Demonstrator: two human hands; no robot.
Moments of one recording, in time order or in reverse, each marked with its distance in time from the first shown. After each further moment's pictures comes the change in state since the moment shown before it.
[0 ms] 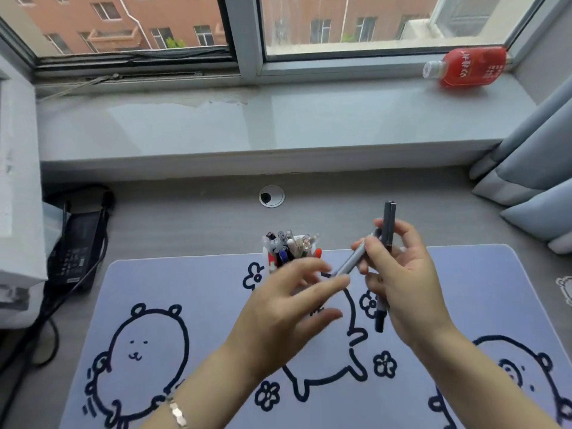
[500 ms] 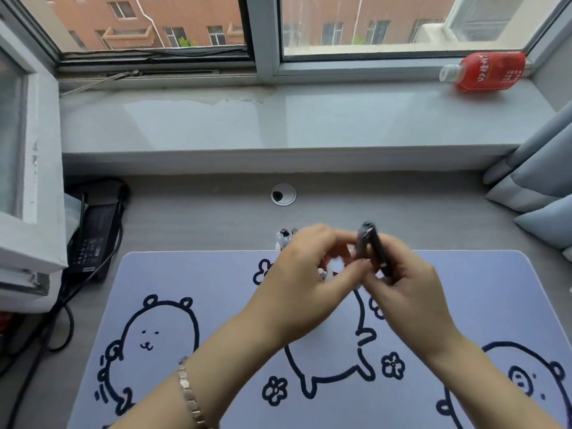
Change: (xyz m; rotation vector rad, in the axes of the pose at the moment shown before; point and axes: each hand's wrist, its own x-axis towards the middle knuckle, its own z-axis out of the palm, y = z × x) left_hand 0.044 0.022 -0.024 -0.310 -0.120 -0.448; right_hand -0.008 0.009 0.002 -0.579 -0.184 -0.416
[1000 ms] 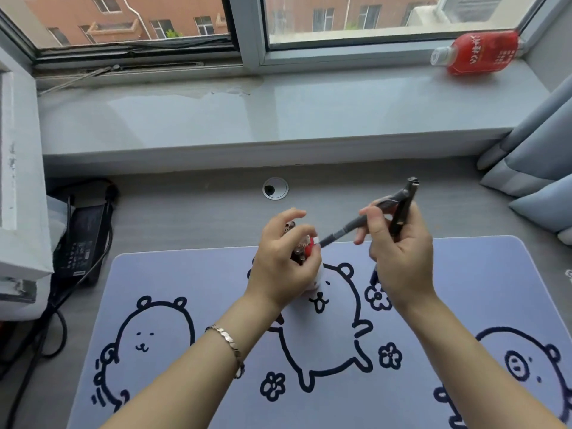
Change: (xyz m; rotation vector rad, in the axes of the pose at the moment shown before) left_hand 0.014 -0.078 0.034 0.166 0.271 0.028; right_hand 0.028 0.030 0.005 0.236 0.270 0.030
